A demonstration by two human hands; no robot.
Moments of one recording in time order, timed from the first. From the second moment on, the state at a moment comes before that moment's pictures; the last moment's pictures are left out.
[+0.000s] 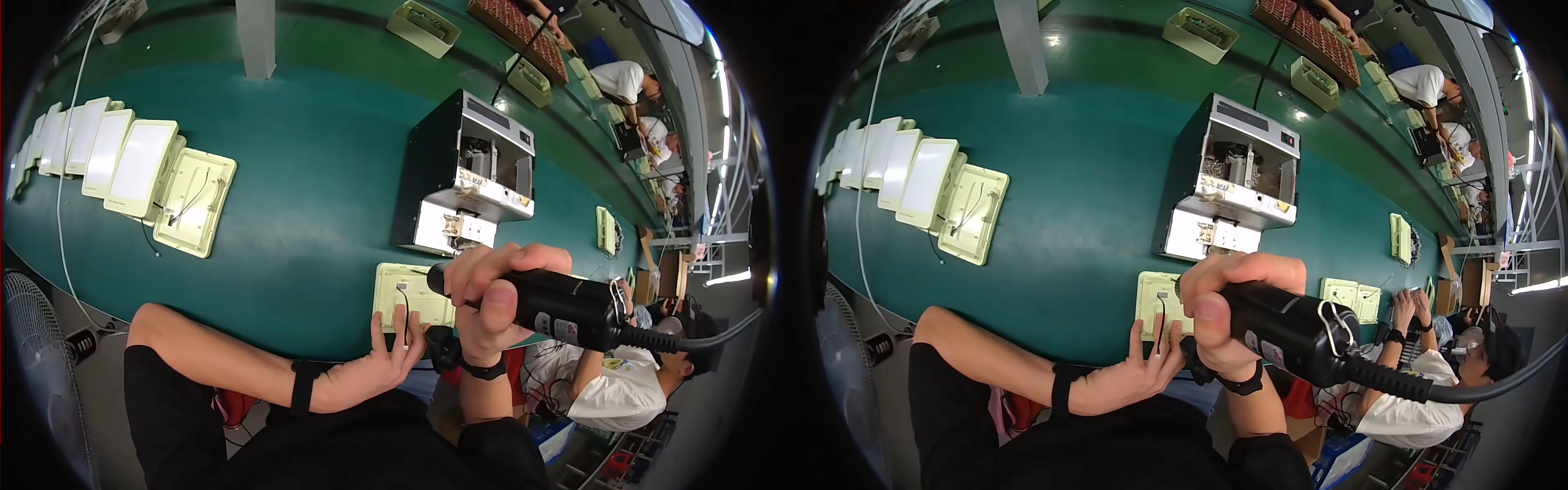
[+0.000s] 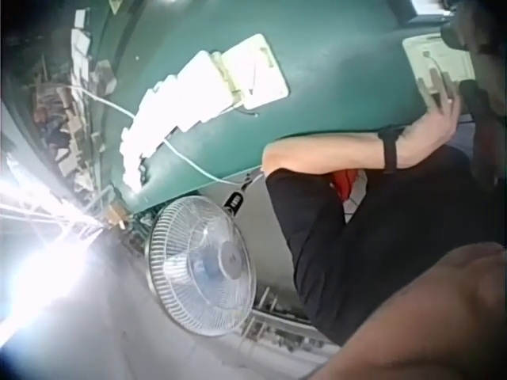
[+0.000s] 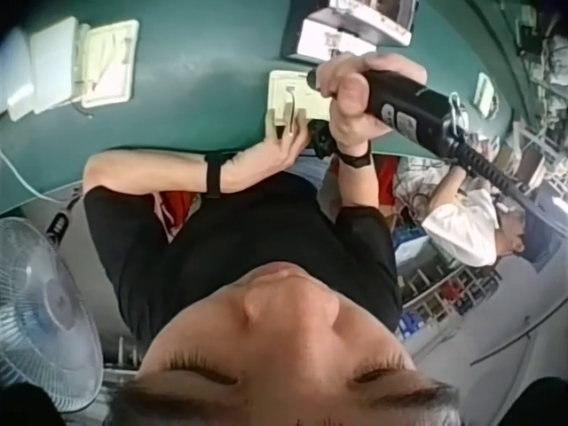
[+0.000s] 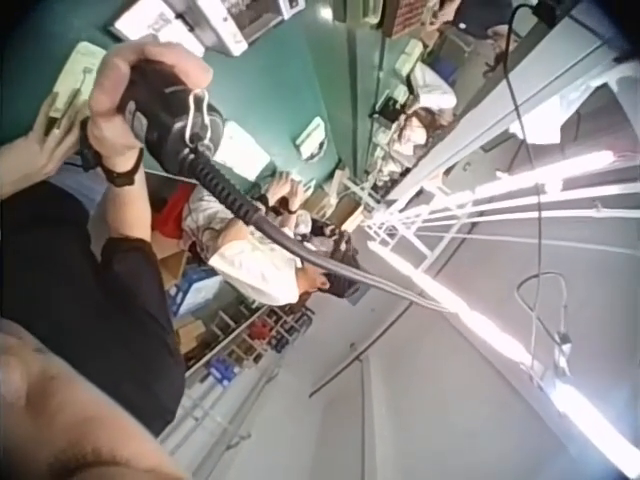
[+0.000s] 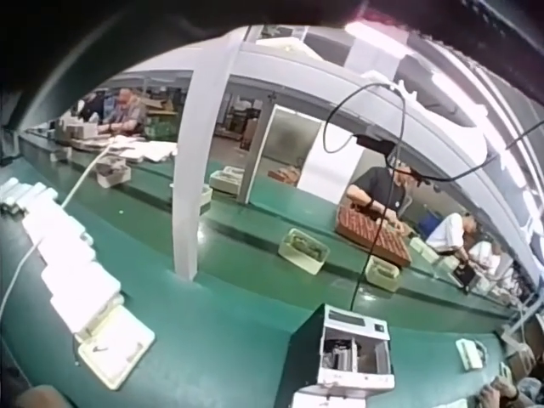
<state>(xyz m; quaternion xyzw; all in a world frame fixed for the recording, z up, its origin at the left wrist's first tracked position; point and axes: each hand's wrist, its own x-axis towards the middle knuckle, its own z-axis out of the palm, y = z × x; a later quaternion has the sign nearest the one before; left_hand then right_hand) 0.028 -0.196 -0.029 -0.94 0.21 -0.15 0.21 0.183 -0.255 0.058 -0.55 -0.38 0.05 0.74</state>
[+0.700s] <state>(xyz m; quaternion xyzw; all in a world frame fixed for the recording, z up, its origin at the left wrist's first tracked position) 0.030 -0.197 -0.025 -0.94 0.22 -0.16 0.20 0.194 -0.248 0.027 -0.54 -0.37 0.07 0.75</state>
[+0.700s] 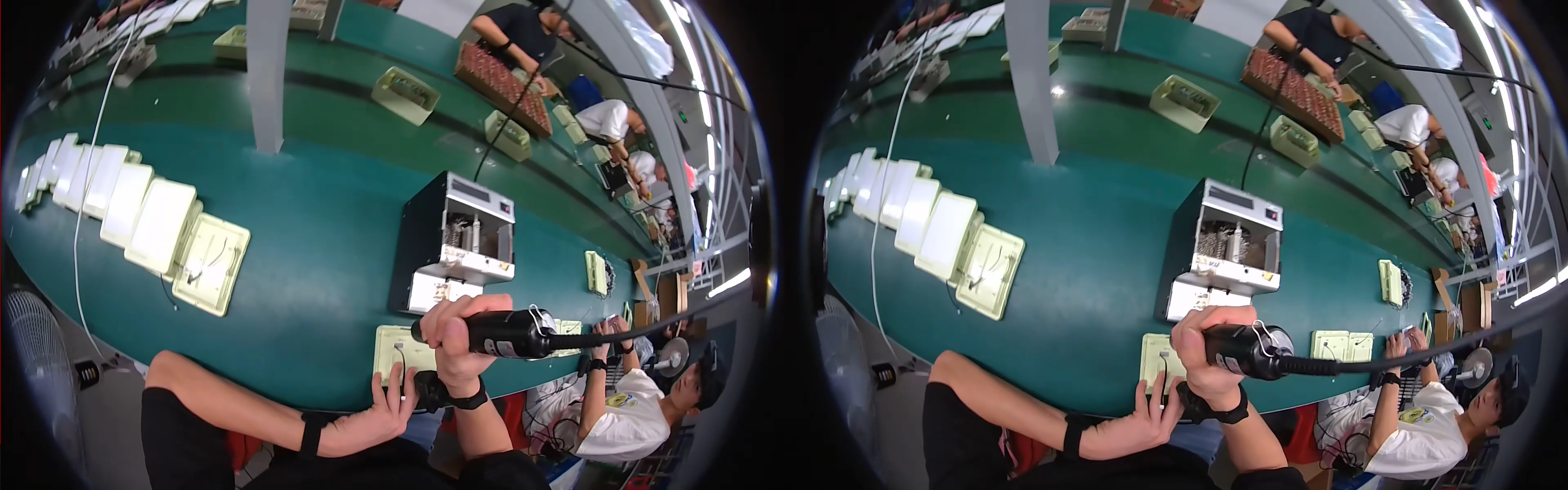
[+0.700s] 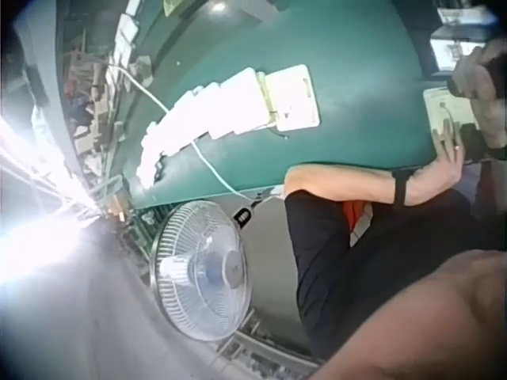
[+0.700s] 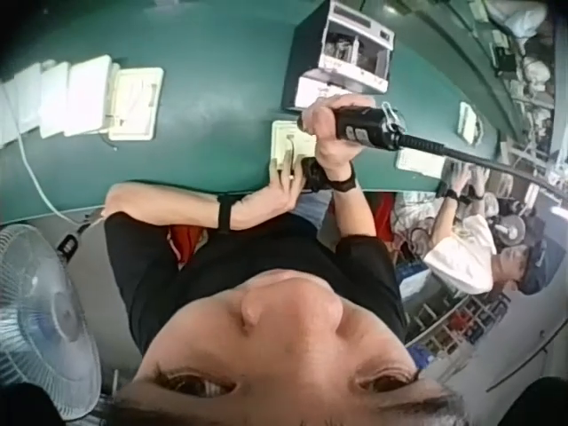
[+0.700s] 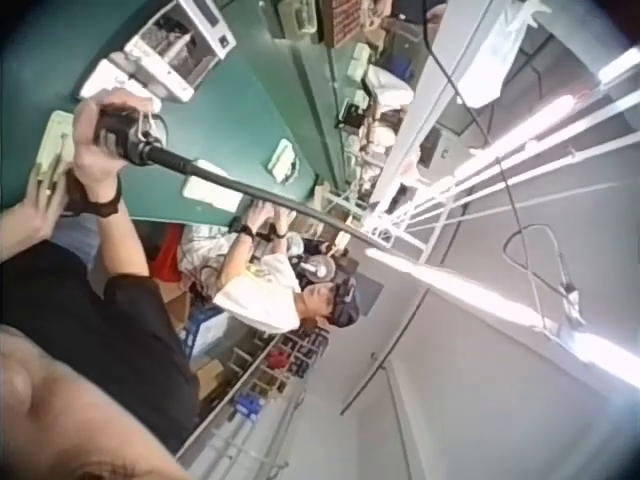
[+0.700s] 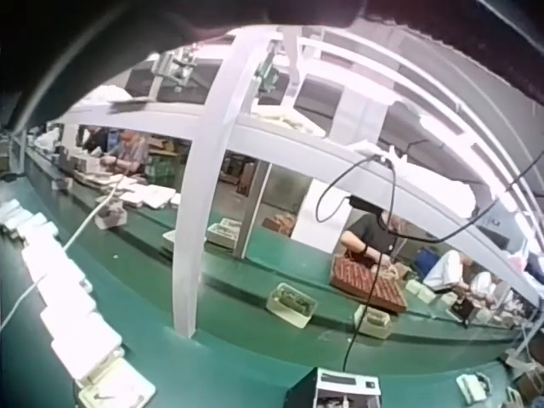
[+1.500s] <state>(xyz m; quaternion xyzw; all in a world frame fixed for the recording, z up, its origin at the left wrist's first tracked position) 0.030 -0.195 -0.033 -0.94 0.23 -0.16 0.20 0.219 -0.243 0.106 -0.55 -0.40 -0.07 0.73</state>
